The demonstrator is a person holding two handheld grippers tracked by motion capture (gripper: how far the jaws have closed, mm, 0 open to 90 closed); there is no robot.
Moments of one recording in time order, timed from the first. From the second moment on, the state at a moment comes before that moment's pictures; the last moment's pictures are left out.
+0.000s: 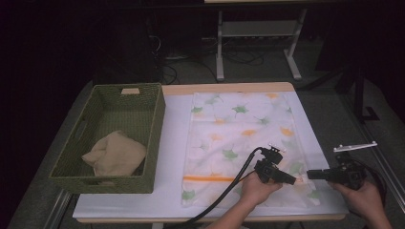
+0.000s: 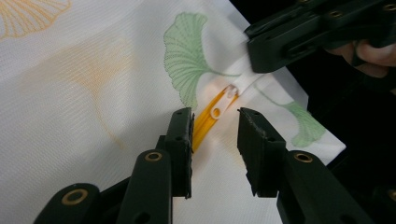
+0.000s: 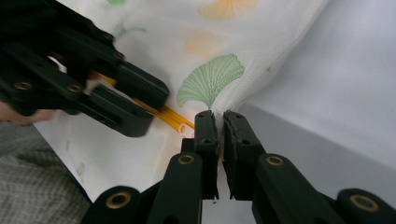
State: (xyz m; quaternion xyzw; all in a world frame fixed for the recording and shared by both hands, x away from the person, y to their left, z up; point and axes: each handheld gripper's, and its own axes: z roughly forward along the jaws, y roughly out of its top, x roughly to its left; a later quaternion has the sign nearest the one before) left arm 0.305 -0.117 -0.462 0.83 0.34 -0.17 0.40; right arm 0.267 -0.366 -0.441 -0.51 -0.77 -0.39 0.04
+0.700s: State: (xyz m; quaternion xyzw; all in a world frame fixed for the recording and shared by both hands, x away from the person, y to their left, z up) left arm 0.317 -0.126 -0.473 0.80 0.37 -0.21 0.43; right arm 0.270 -0.370 -0.438 -0.51 -0.76 -0.41 0.03
